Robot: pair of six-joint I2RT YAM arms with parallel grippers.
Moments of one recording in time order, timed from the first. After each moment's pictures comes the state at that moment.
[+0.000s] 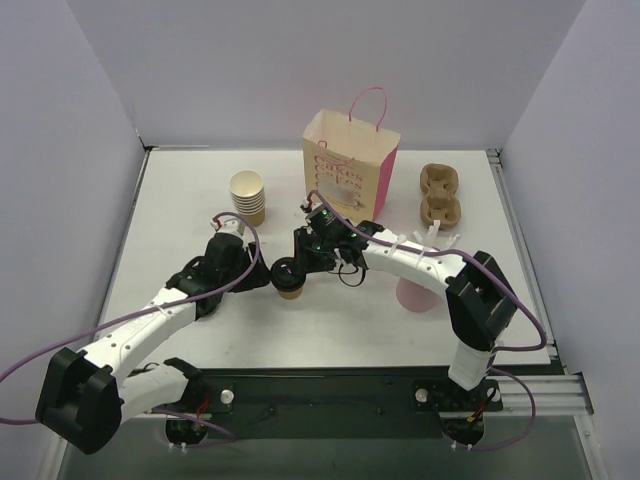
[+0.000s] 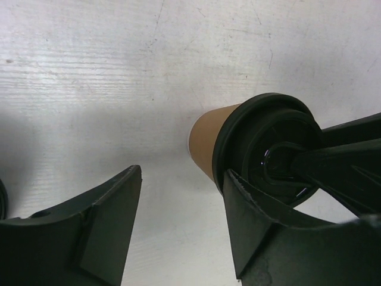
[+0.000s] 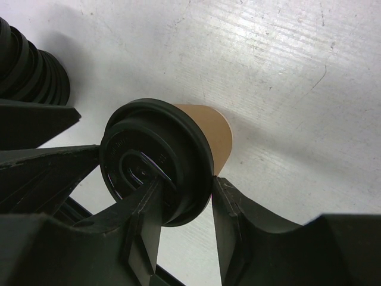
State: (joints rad) left arm -0.51 1.10 0.65 -0.31 -0.08 -0.65; right arm 0.83 1.76 1.28 -0.40 -0.09 0.58
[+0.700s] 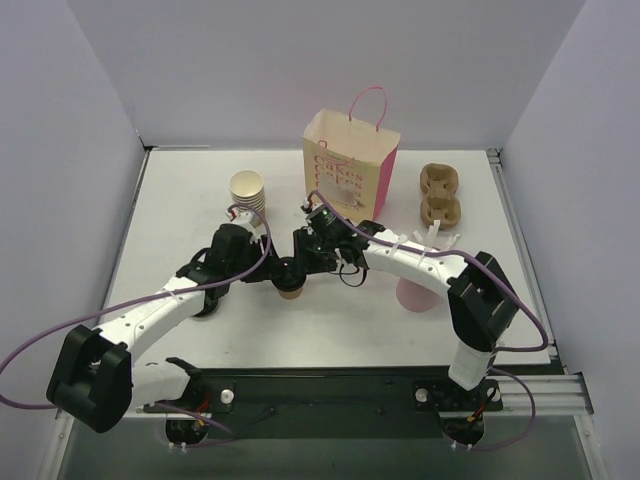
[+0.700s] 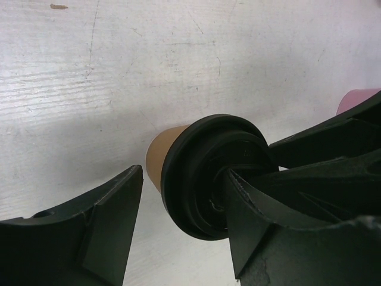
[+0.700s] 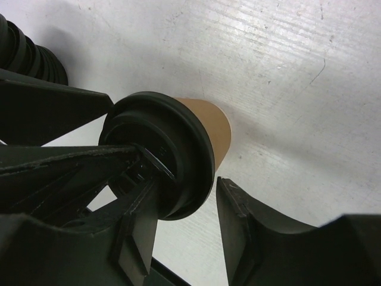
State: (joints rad) left arm -0.49 1.21 0.69 -0.17 0.07 -0.59; right arm 0.83 1.75 1.28 -0.41 -0.09 0.58
